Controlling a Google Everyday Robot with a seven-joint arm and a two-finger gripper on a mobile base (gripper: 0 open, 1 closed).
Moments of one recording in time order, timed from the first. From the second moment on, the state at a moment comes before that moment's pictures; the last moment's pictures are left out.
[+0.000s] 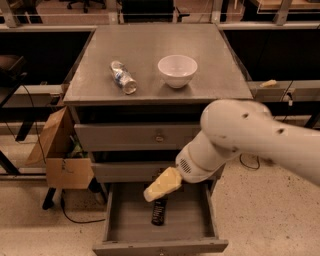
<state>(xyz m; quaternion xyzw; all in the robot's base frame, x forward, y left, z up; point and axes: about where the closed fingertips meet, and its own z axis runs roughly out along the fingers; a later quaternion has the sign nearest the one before) 0.438 -0.048 0.718 -0.28 0.94 0.17 0.10</state>
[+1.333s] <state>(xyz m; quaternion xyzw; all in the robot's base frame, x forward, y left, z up) 0.426 -0.019 0.614 -0.17 0.95 0.24 0.07</state>
